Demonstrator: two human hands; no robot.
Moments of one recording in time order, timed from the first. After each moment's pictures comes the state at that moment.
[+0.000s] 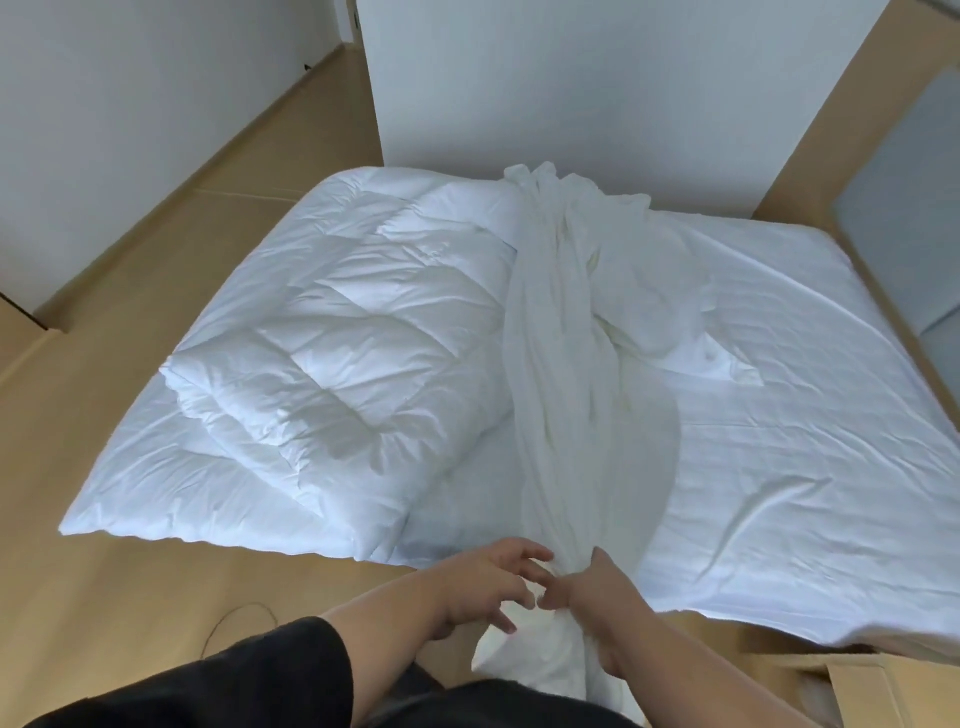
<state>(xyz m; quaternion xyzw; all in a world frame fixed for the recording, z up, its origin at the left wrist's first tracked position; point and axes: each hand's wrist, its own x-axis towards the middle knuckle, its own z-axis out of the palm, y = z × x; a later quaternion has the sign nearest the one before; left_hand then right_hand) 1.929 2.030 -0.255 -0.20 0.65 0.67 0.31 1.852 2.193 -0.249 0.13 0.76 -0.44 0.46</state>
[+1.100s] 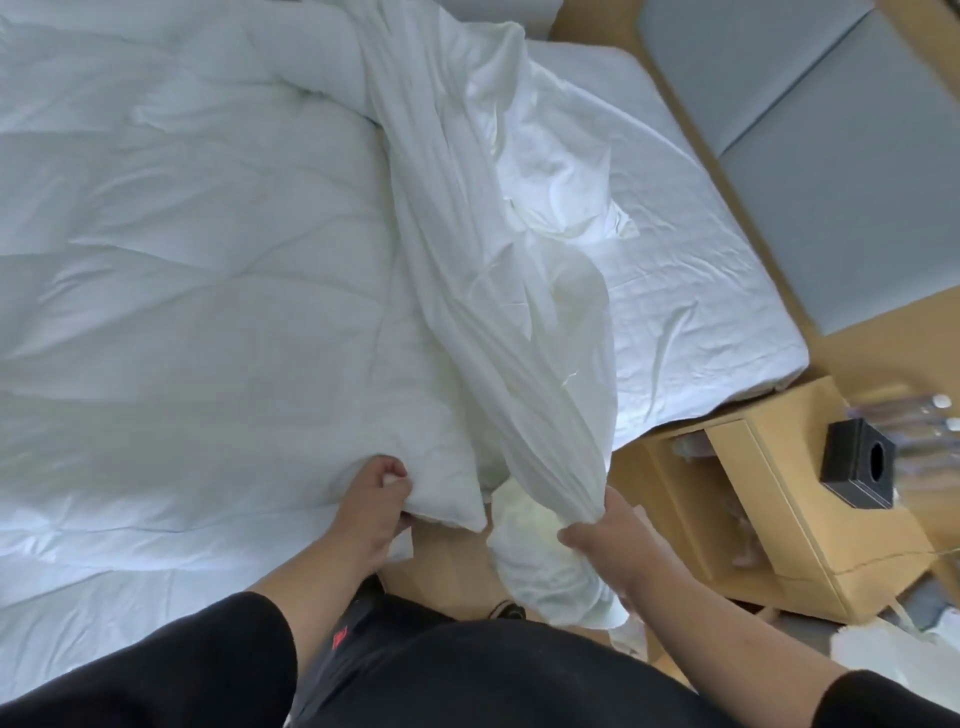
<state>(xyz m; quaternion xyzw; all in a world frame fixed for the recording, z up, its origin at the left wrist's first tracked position) 1.887 1.761 -0.373 -0.39 0.52 0.73 0.23 1.897 2.027 -0.275 0.29 0.81 -0.39 0.31</state>
